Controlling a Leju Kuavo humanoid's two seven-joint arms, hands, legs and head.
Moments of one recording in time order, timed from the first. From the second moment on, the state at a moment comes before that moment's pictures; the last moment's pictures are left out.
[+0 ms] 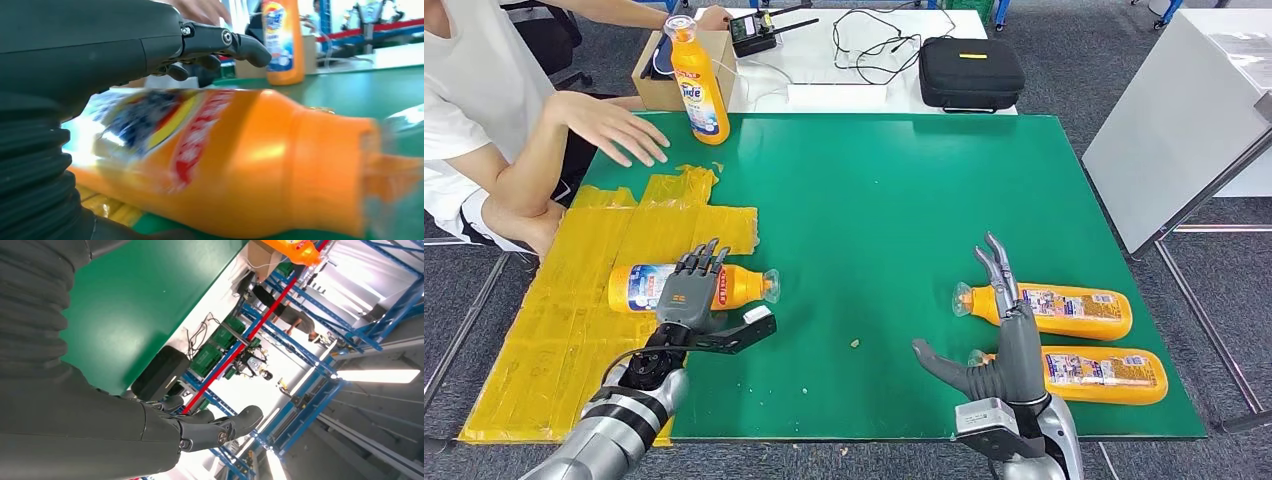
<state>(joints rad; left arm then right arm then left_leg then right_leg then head) -0.42 -0.01 -0.33 -0.76 -1.36 0.51 -0.02 0.11 -0.04 0.25 -1.83 0.55 -0.29 -0.40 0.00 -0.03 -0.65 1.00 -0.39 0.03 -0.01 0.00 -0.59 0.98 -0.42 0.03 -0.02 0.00</state>
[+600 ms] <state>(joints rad) 0.05 0.01 -0.29 -1.67 -0.27 -0.12 -0.45 0.08 -0.29 0.14 -1.66 1.07 -0.22 -0.09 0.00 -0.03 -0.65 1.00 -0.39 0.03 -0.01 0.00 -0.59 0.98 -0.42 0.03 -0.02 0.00</state>
